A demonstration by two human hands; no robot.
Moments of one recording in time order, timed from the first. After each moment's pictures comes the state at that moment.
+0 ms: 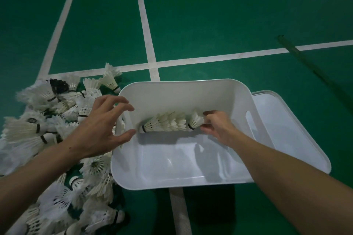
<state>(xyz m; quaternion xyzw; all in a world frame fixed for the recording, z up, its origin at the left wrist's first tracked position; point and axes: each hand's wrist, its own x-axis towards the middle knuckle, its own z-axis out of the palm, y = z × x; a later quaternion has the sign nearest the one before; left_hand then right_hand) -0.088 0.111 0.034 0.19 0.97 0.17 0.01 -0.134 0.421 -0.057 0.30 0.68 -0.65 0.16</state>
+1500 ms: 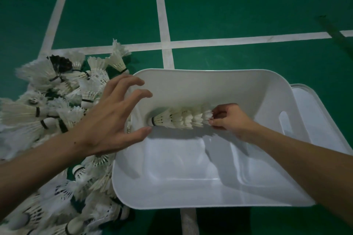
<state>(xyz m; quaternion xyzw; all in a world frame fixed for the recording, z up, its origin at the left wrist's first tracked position) -0.102 0.117 0.027 0.25 0.96 0.16 0.00 -0.149 0.424 -0.076 0.12 0.79 -0.55 0.25</state>
